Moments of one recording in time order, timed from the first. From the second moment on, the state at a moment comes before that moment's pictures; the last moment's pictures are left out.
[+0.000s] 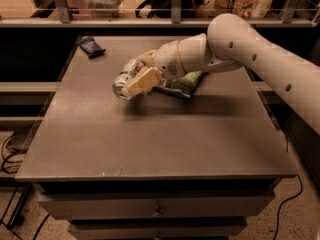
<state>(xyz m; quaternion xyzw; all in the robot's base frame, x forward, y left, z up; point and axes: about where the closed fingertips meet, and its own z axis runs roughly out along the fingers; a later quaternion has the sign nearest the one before) 0.629 0.077 0.889 -0.54 0.64 0.35 0.42</state>
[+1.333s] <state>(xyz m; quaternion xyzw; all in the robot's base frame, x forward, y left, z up) 0.734 0.045 0.886 -0.41 0.70 0.23 0.54</state>
